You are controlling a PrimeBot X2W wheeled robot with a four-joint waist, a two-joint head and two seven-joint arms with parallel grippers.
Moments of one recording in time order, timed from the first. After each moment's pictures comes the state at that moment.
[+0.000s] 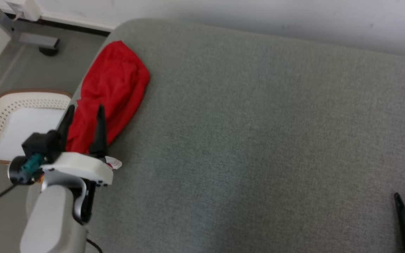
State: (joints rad) left arm -0.46 0.12 0.02 0.40 -0.14 -0.04 -0.25; right arm 0.03 -0.27 -0.07 0.17 0.13 0.13 -0.26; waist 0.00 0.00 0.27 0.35
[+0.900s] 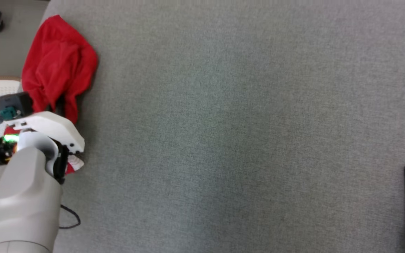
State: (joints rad) left arm -0.90 0.23 0.03 1.09 -0.19 -0.05 -0.16; right arm -0.02 -0.32 -0.09 0.04 0.16 0.13 -0.24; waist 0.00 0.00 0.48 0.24
